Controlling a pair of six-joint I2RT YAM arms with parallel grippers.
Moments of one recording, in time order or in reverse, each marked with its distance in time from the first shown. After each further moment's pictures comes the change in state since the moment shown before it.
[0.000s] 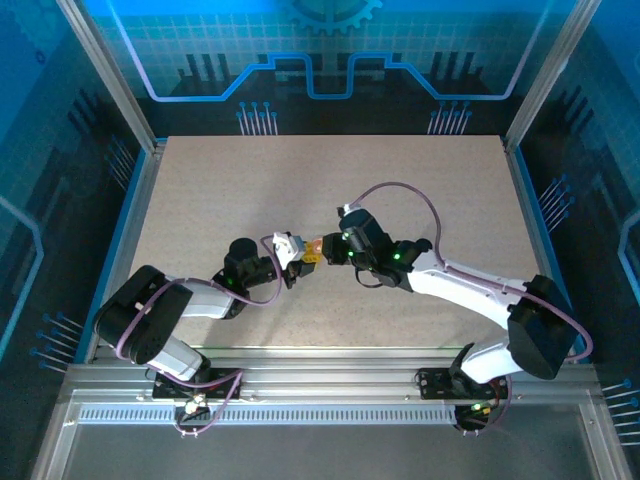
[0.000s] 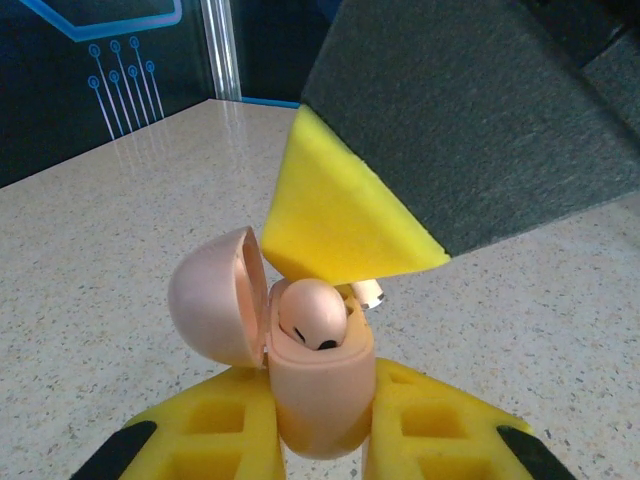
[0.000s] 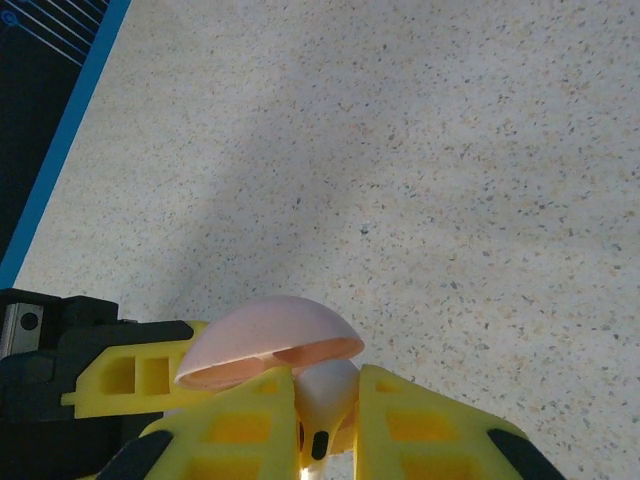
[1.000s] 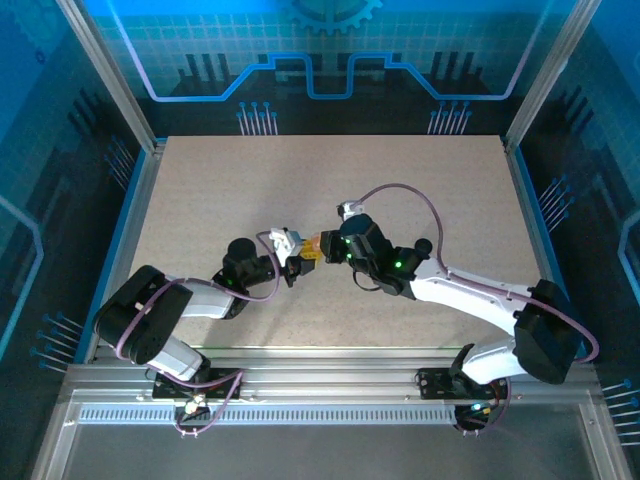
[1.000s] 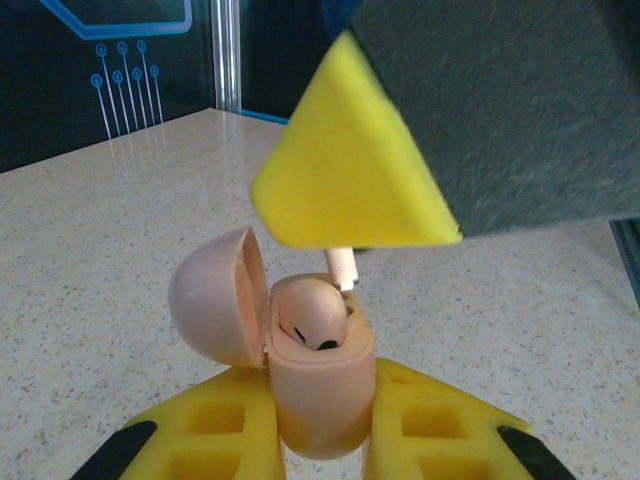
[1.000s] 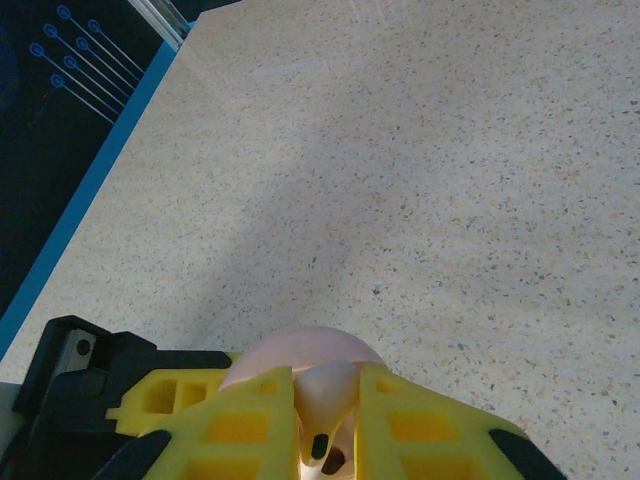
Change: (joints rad) left arm 0.000 0.000 0.000 0.050 0.000 -0.130; right arm 0.039 -0.033 -0.039 0.120 0.113 -0.045
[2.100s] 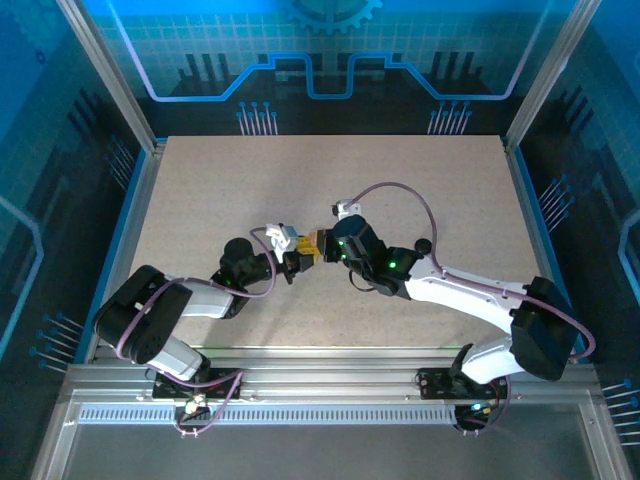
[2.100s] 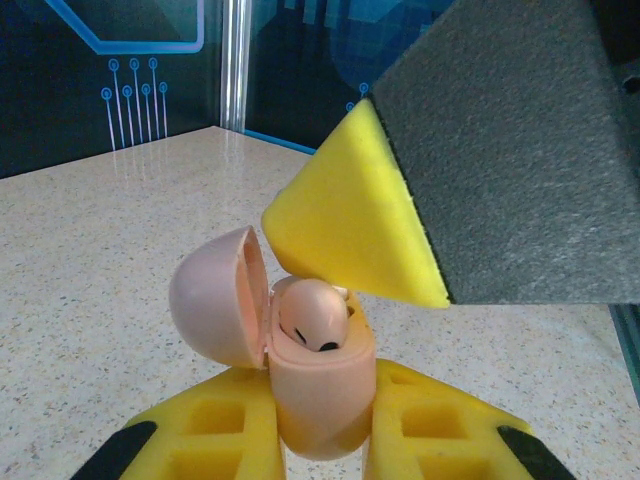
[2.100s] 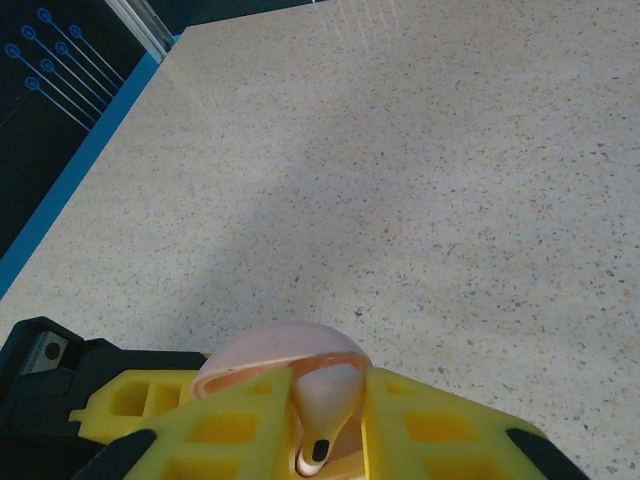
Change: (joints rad) left arm 0.014 0.000 0.000 0.059 0.000 -0.097; right arm 0.039 0.026 0.037 -0.010 0.090 -0.049
